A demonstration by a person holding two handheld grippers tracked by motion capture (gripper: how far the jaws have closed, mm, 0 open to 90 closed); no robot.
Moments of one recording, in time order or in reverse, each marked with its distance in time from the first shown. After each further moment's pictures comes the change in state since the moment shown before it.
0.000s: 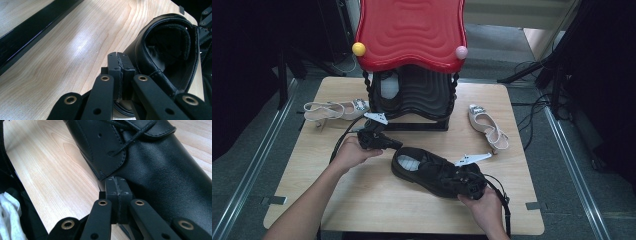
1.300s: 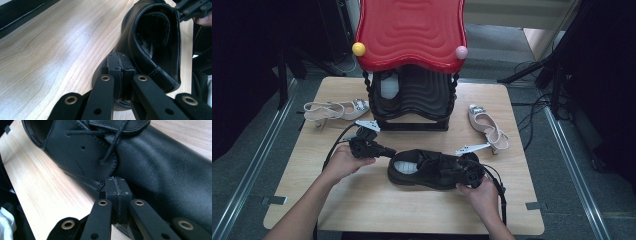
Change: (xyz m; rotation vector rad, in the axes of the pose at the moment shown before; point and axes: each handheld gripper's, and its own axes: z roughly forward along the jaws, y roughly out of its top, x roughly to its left) left arm -0.018 -0.025 -0.016 0.003 0.014 -0.051; right arm -0.026 0.019 0.014 -0.001 0.039 0.068
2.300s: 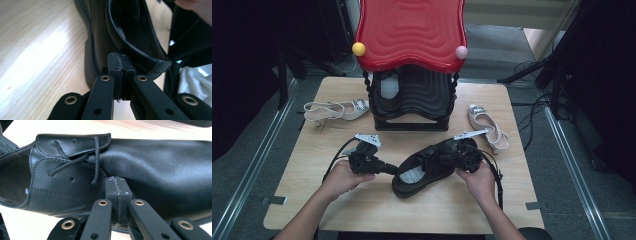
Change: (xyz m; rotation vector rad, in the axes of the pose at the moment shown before) left arm -0.033 -0.020 0.004 0.028 -0.109 -0.036; right arm -0.017 0.033 0.004 -0.030 -0.051 -0.005
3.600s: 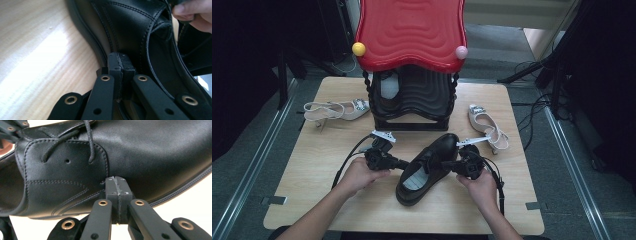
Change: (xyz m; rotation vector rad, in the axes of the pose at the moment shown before) left arm 0.006 0.020 0.037 -0.006 0.006 -0.052; right arm -0.001 -0.018 0.001 0.008 0.022 0.039
